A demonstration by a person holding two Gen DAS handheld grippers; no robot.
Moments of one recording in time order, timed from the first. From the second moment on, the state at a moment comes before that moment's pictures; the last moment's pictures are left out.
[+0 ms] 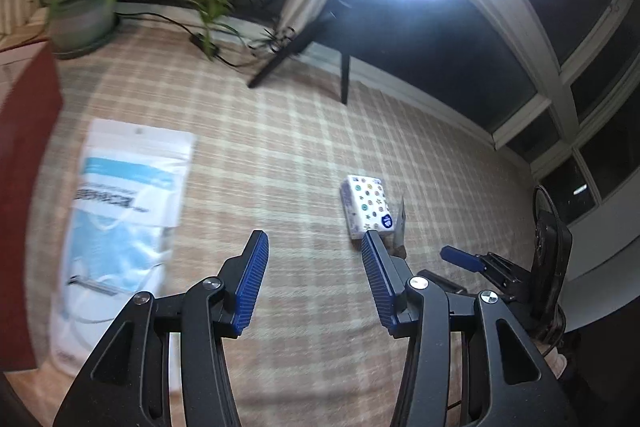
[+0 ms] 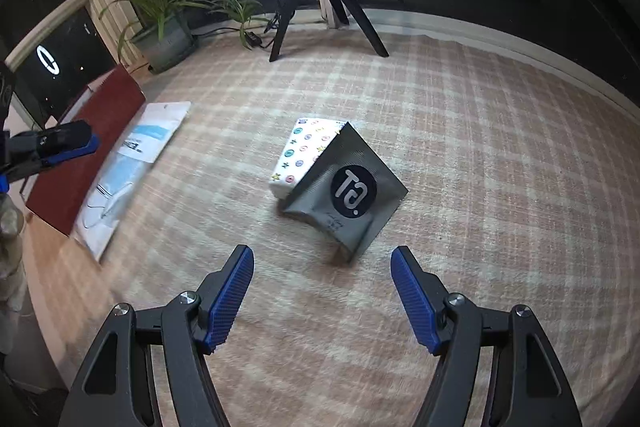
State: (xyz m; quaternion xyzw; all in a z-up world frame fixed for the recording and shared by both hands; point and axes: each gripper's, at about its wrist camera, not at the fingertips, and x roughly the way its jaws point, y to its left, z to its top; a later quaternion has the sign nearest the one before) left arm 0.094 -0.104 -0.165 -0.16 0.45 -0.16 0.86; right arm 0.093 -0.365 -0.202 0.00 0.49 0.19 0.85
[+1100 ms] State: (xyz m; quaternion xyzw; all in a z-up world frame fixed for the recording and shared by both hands) left arm 0.167 -0.188 -0.212 -0.11 0.51 -0.20 0.83; right arm 0.166 -0.444 -0.218 0.06 0.48 0.09 0.87
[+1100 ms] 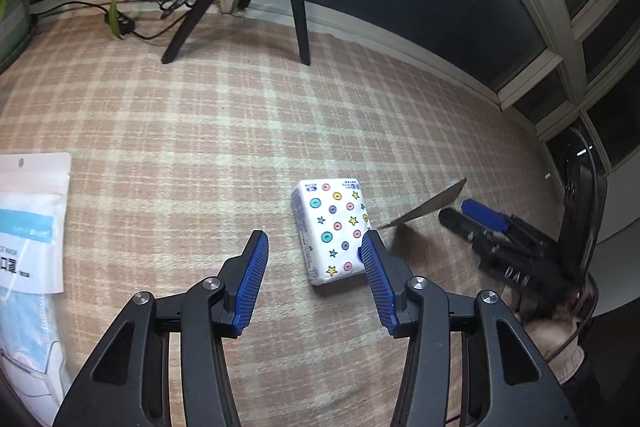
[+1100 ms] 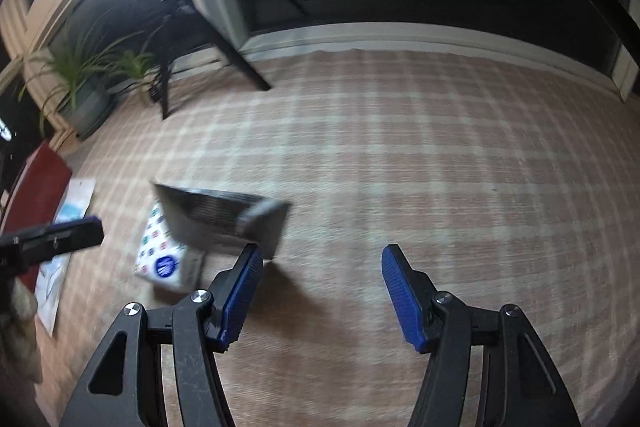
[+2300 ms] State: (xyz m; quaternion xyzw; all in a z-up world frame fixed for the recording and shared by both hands) left arm 0.184 -0.244 -0.249 0.02 0.50 -0.08 0.86; right arm 0.197 -0.431 -0.222 0.12 0.50 0.14 0.85
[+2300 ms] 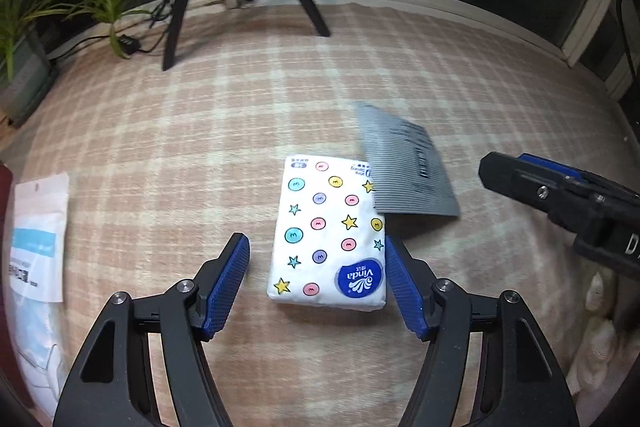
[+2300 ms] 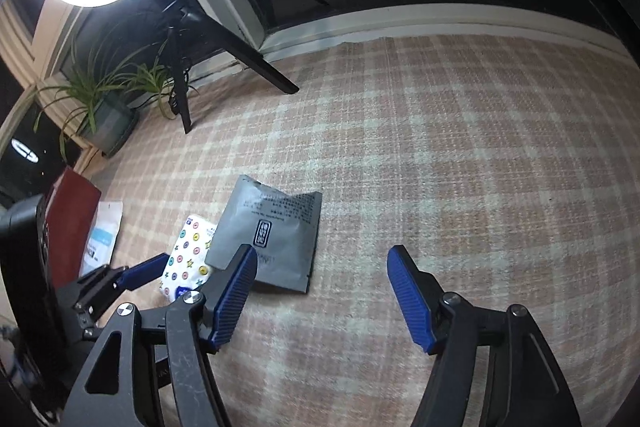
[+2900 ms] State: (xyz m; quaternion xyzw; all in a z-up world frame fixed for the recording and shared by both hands) left arm 0.195 -0.195 -0.248 -0.01 0.49 -0.04 0.87; right arm 0.240 -0.370 -0.245 0.09 0.53 0.10 0.84
